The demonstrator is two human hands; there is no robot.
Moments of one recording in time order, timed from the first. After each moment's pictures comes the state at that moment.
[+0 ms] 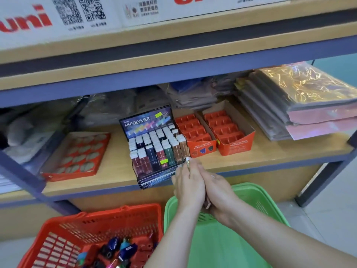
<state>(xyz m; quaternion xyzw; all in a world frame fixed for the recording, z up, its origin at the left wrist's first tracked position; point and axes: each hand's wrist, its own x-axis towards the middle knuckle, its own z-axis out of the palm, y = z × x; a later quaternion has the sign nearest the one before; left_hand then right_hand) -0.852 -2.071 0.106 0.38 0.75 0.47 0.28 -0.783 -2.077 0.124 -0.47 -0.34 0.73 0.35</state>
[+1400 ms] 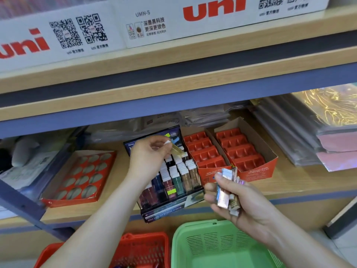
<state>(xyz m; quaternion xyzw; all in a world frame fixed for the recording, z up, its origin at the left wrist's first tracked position) -0.984 -1.999 0.191 0.49 0.68 0.50 0.21 -0.761 -2.022 0.164 -0.38 -0.28 0.81 0.35</state>
